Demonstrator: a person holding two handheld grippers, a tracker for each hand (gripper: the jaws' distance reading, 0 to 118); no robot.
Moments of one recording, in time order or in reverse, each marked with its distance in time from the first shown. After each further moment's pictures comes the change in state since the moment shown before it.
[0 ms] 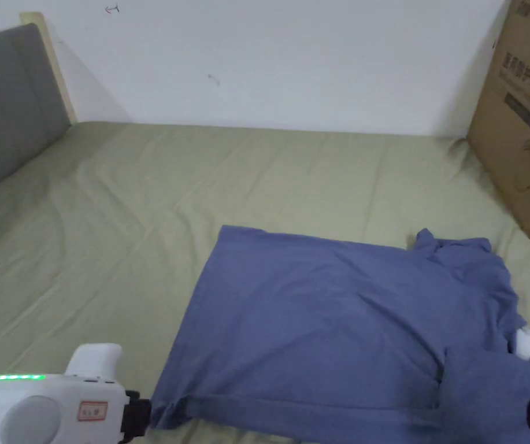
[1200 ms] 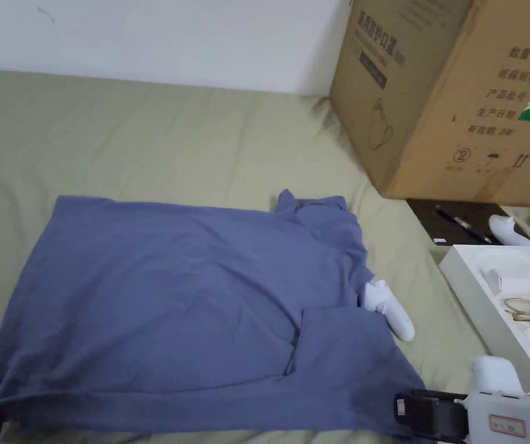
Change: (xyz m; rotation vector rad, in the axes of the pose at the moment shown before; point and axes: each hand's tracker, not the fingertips) left arm 0.031 -0.002 -0.053 0.134 0.019 -0.031; right arm 0.150 -0.053 -0.075 -0.333 -0.233 -0.252
